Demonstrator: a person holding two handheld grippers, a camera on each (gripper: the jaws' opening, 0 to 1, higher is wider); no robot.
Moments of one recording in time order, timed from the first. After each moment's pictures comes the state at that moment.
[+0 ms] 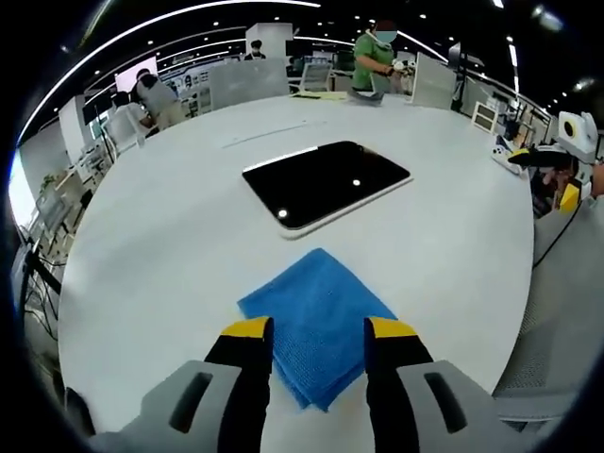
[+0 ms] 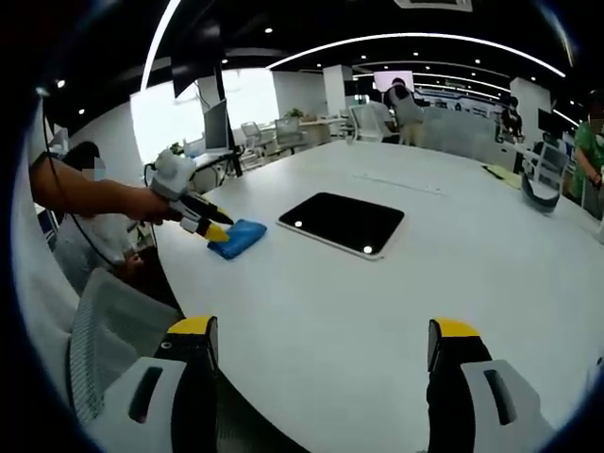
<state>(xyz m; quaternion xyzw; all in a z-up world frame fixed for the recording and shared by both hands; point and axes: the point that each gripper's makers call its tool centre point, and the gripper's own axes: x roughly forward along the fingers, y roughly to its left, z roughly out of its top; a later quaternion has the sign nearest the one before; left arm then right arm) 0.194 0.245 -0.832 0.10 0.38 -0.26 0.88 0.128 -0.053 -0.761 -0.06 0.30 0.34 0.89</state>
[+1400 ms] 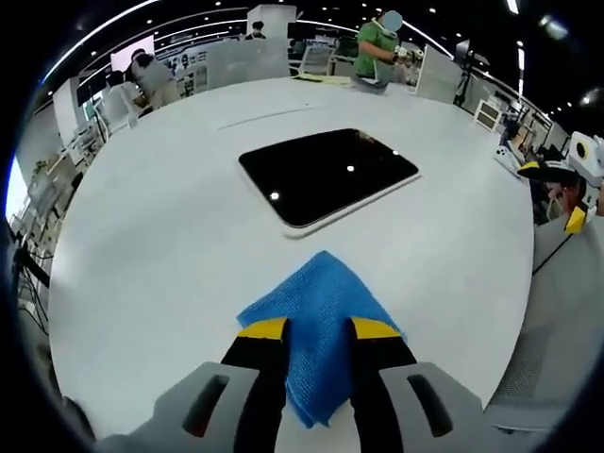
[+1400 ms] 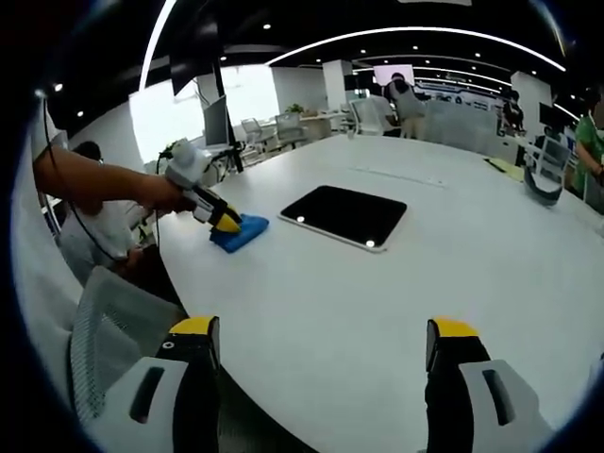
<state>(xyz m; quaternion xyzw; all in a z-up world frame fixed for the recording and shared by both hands) 0.210 0.242 -0.842 0.09 0.43 -0.27 0.86 0.125 -0.053 -0.767 -0.06 0.31 0.34 0.89</state>
